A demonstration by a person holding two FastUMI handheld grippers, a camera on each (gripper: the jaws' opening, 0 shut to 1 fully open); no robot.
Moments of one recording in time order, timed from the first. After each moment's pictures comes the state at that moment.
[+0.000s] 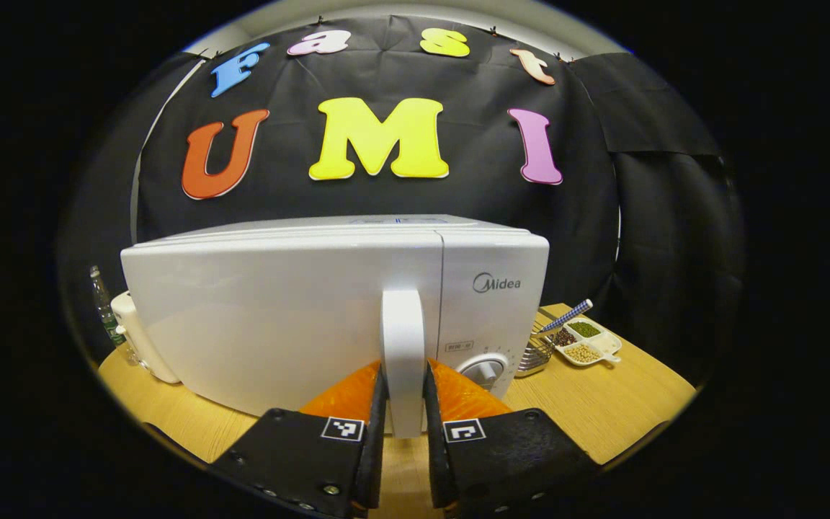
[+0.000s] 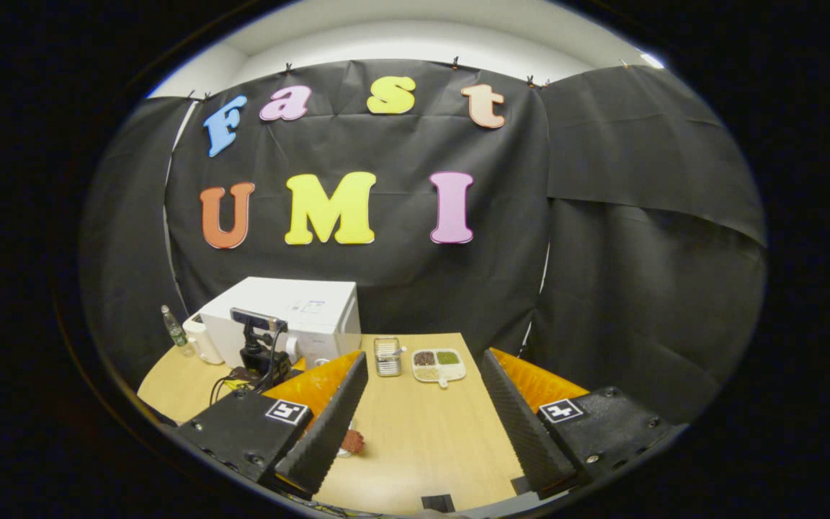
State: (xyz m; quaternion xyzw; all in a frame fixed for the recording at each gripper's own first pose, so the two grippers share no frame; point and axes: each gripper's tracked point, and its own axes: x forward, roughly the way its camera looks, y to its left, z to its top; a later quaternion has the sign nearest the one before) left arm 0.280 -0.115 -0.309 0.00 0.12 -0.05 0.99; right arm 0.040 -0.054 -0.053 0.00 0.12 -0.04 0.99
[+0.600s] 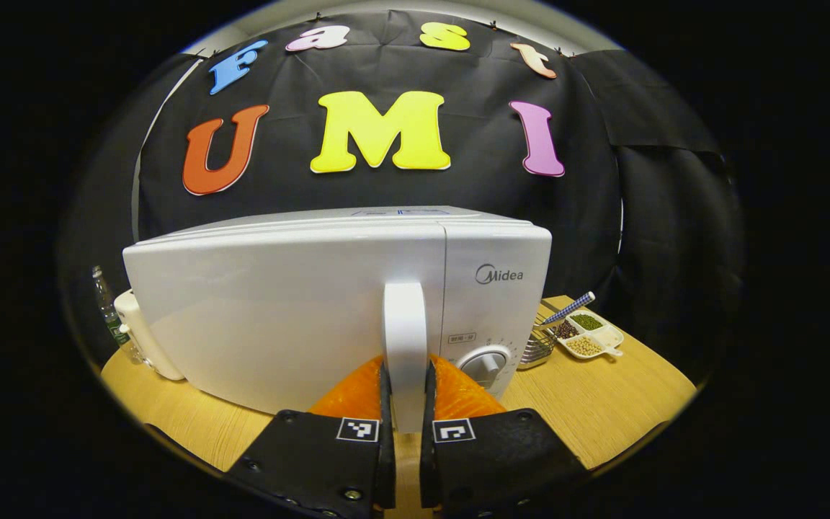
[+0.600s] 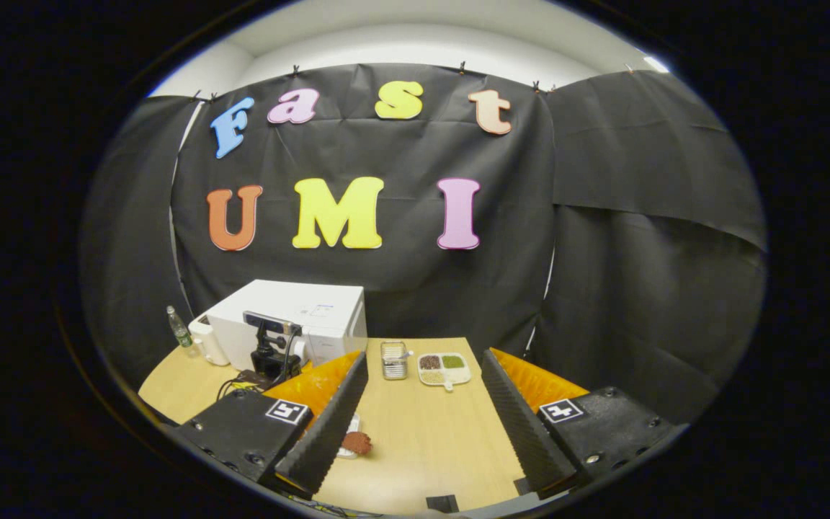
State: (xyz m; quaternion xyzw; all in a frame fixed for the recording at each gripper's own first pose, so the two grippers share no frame) left arm 0.273 -0.113 -0.312 -0.01 0.14 -0.05 0.99; right arm 0.033 -0.047 -0.042 -0.01 0.11 -0.04 0.99
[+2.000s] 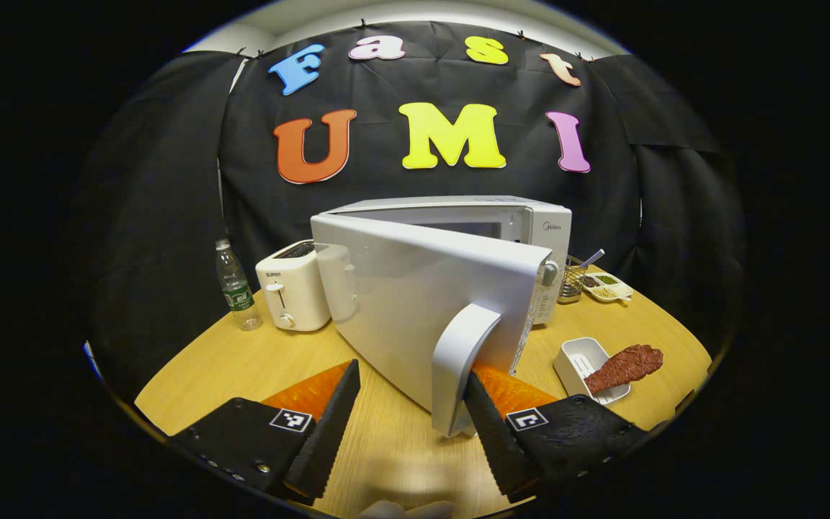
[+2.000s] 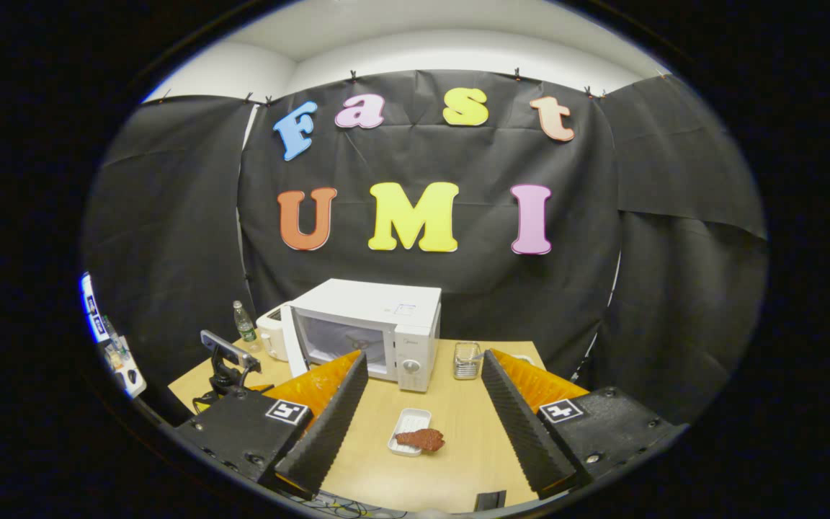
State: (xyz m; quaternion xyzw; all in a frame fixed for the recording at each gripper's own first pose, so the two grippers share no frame) left arm 0.070 0.041 -0.301 0.02 0.16 0.04 0.99; right arm 0.008 0.066 -0.051 -0.01 0.09 0.09 0.99
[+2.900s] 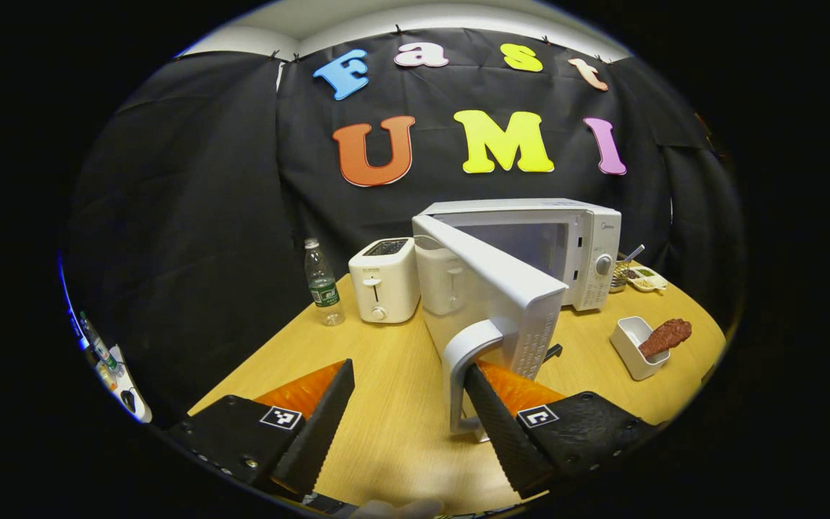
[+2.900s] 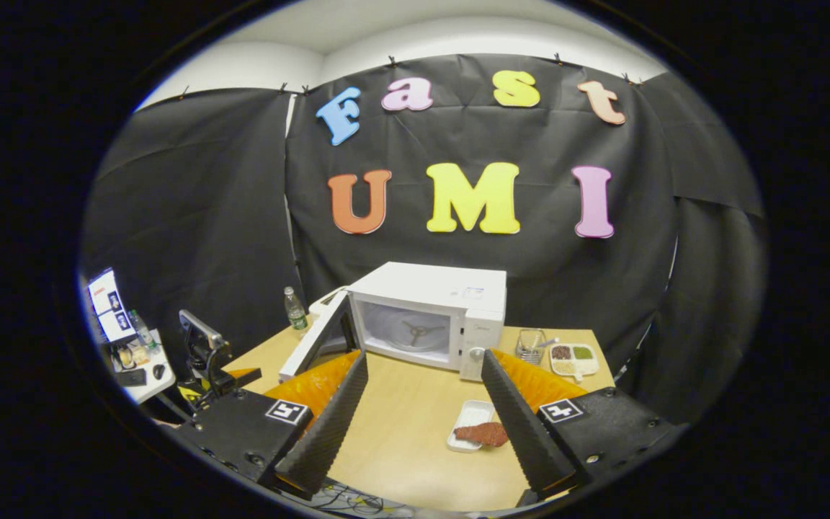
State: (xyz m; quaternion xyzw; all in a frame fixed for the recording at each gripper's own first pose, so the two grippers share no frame) left arm -0.003 0.157 -0.295 0.03 0.17 0.11 0.98; right arm 0.013 0.162 -0.077 -0.01 0.12 0.20 0.97
